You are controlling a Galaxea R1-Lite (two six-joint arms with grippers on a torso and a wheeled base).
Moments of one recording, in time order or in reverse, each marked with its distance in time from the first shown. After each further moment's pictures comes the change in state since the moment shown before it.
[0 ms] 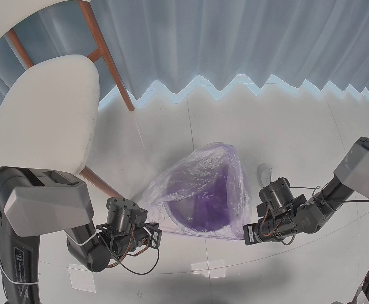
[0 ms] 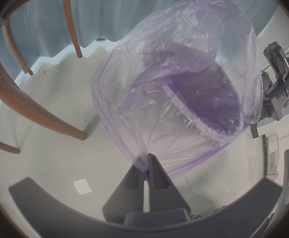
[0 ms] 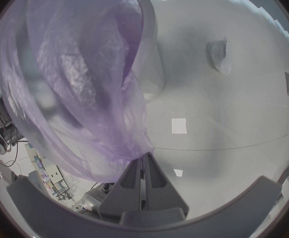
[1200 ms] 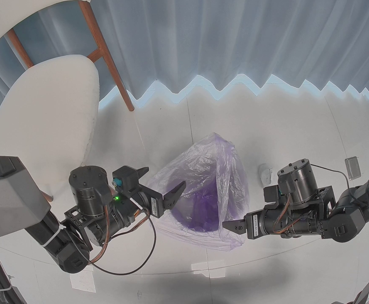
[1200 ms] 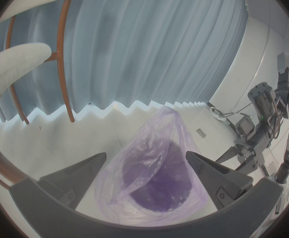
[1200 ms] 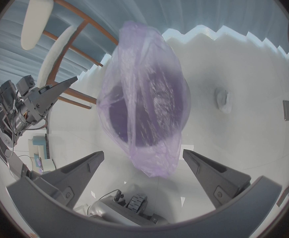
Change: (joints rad) left arm -0.068 -0.316 0.076 -0.272 -0.064 0.034; right arm 0.145 -0.317 0.106 -0.088 -0.081 0.006
